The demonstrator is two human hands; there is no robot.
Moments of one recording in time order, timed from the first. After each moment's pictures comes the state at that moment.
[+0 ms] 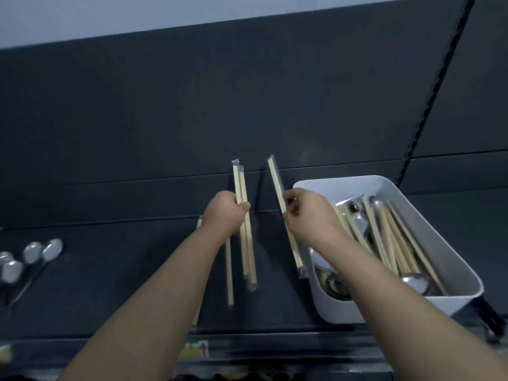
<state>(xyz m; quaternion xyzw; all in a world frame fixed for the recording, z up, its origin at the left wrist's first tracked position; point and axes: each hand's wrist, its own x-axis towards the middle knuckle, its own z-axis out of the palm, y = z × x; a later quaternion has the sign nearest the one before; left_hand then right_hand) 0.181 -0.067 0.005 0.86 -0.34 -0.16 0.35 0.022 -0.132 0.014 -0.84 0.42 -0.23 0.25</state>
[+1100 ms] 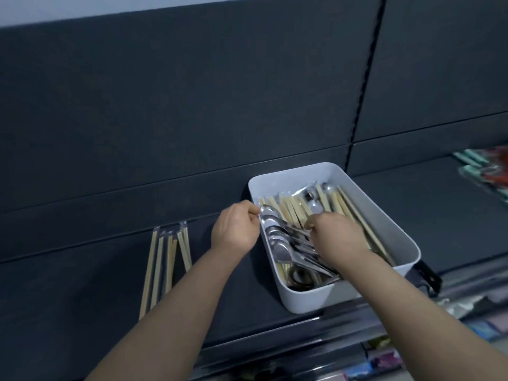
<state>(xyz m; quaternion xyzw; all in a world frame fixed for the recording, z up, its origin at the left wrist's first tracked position) 0.105 -0.105 -0.024 0.81 -0.51 -0.10 0.28 -0.075 -0.159 -0.030 -0.85 0.52 -0.09 0.03</state>
